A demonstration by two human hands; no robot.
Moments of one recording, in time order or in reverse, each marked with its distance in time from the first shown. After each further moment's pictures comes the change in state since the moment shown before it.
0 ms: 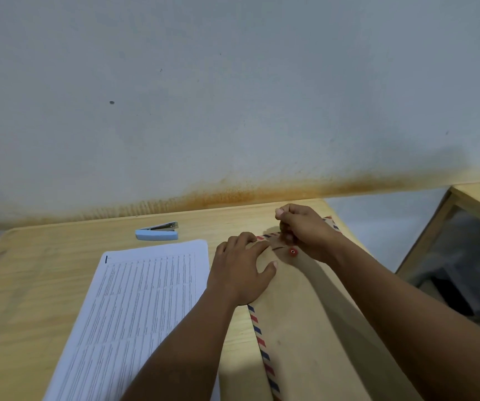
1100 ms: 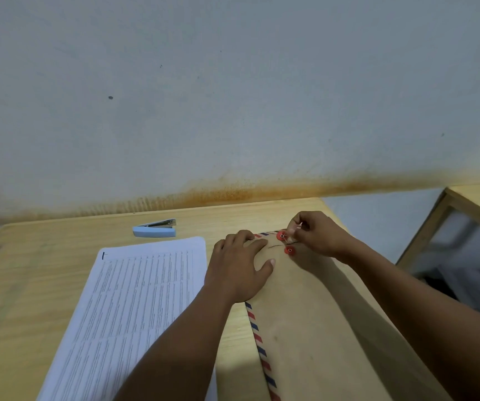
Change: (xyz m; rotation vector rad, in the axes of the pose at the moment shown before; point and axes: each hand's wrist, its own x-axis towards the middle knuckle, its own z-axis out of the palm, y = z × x) left_hand 0.001 -0.002 0.002 -0.005 -0.028 -0.009; right_hand -0.004 0.015 -0.037 -0.707 0.048 -0.137
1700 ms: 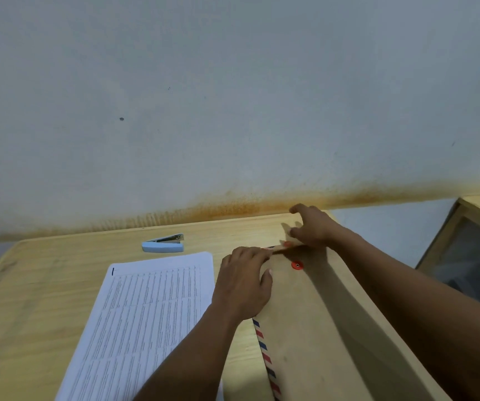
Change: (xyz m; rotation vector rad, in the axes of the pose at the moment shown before) left_hand -0.002 0.004 -0.006 -0.106 0.074 0.028; right_hand 0.054 -0.015 -0.005 -0.320 -0.020 0.069
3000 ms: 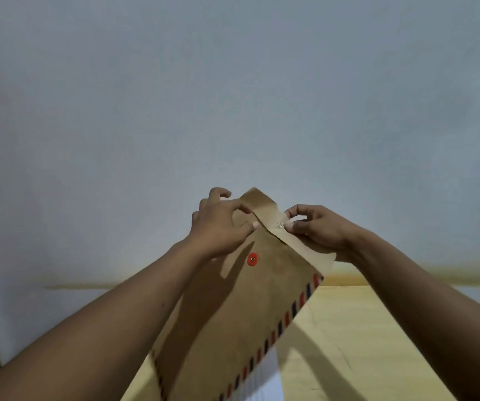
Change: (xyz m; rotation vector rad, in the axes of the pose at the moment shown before) left_hand -0.015 0.024 -0.313 0.033 0.308 -0.150; right_hand -0.121 -0.178 -0.130 0.852 -0.166 -0.384
